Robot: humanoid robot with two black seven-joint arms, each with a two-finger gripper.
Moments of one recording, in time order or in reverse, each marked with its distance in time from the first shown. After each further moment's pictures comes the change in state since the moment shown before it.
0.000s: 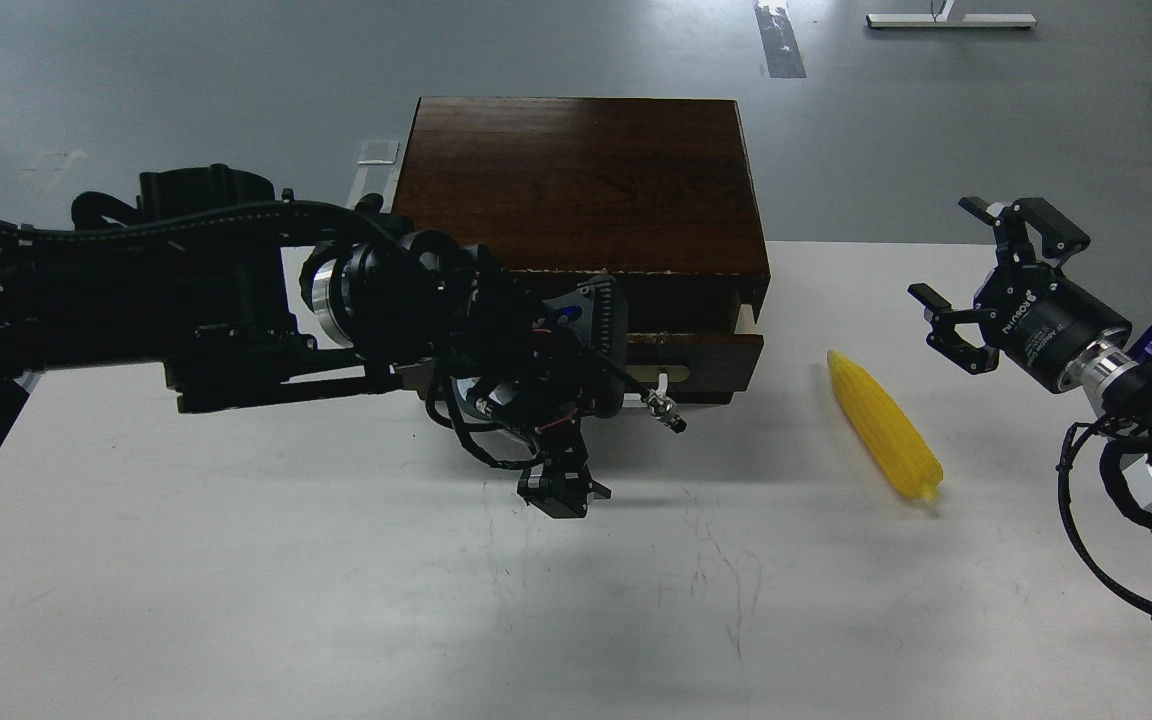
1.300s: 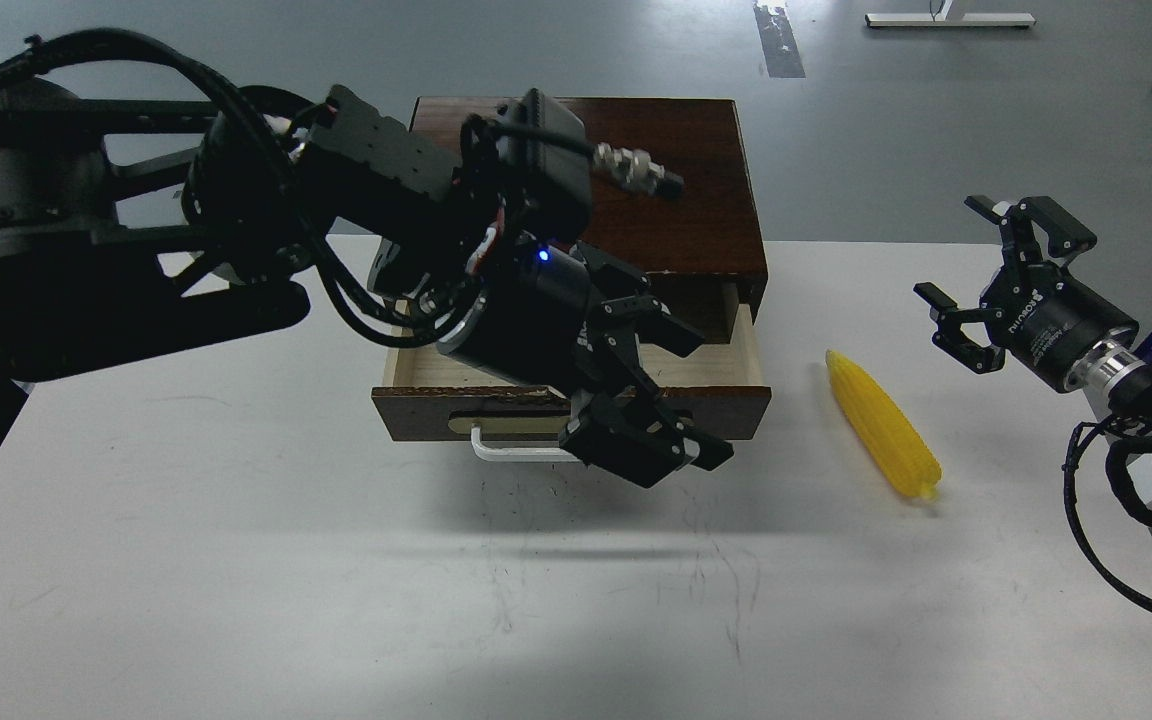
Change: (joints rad) left arm -0.020 0.286 -0.294 -0.158 -0.791 0.000 0.000; right arm -0.002 -0.008 0.000 0.000 0.000 0.000 0.000
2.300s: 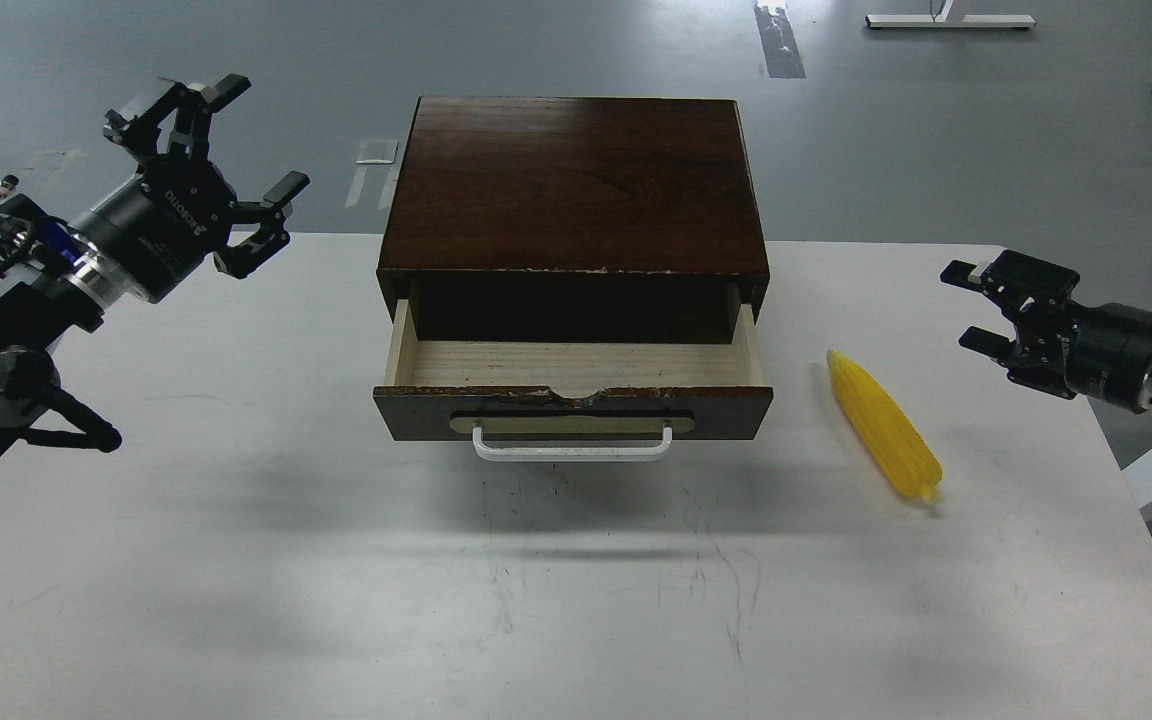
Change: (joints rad) left arm 0.809 0.150 -0.468 0.538 -1.109 0.000 0.057; right arm 0.085 -0.148 -0.023 0.012 -0.885 0.004 0.000
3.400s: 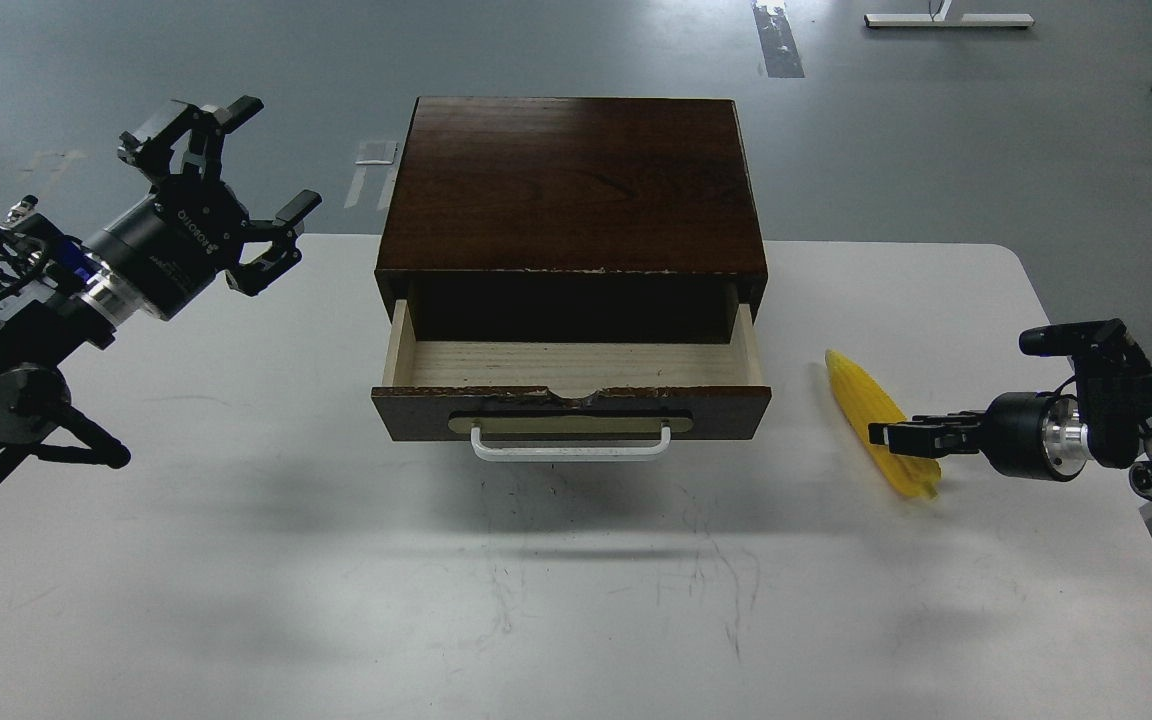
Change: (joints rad) left arm 0.028 -0.010 -0.025 -0.026 0.015 0.000 0.000; right arm 0.070 0.219 -0.319 -0.115 -0.538 -0.235 0.000
